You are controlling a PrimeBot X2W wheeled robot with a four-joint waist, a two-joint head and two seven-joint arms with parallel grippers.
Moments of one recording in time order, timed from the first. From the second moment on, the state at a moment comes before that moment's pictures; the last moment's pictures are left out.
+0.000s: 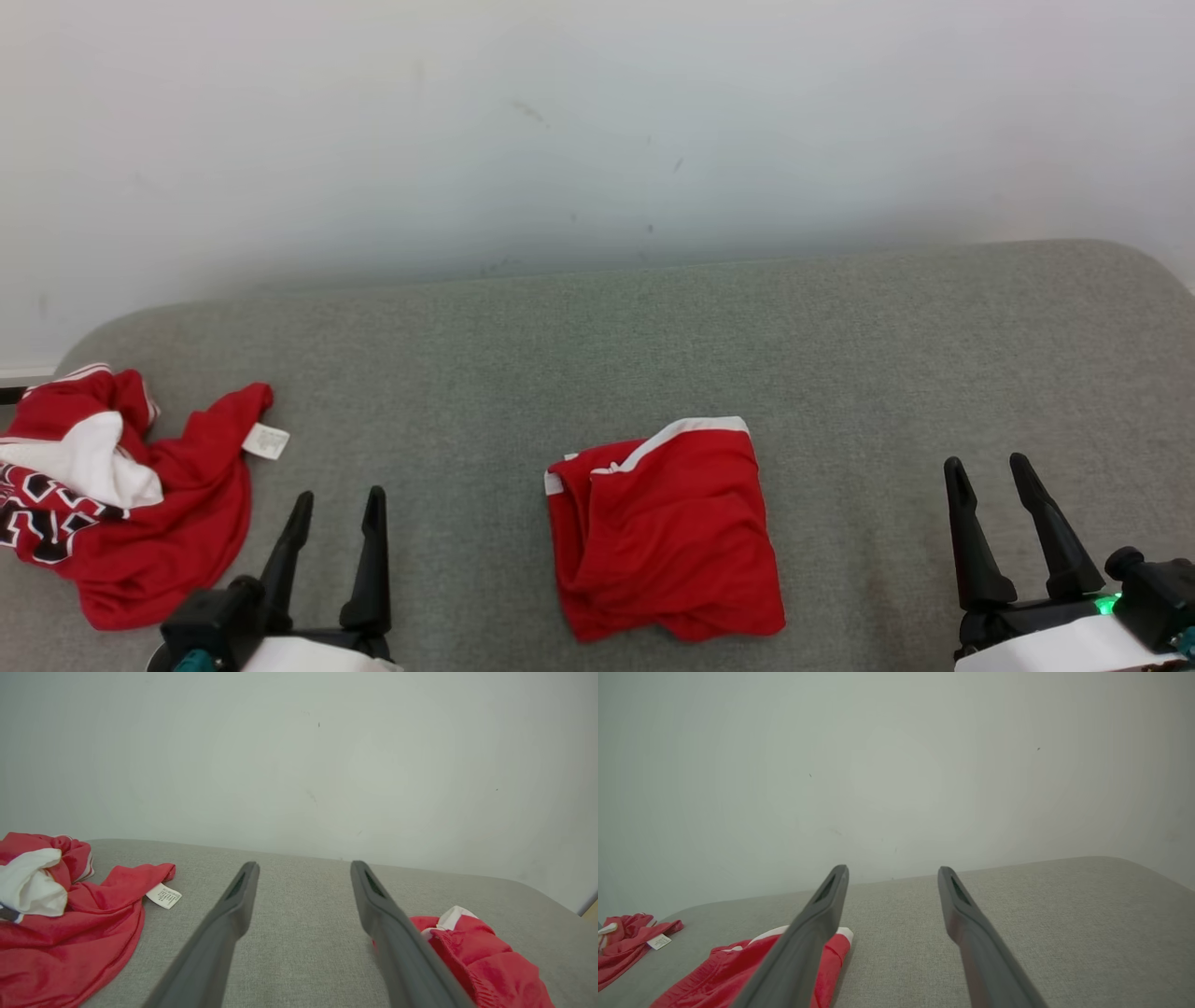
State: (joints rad) left arm -0.06 0.05 0.00 0.18 -0.22 -0.11 -0.26; right arm -0.11 -0.15 0.16 0.20 0.48 0.13 -0.26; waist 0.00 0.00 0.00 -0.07
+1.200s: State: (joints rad) left arm -0.10 0.05 -0.06 0.19 -0.24 -0.10 -0.26; right arm -0.49 -0.10 0.24 0.83 0.62 0.13 0.27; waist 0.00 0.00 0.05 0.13
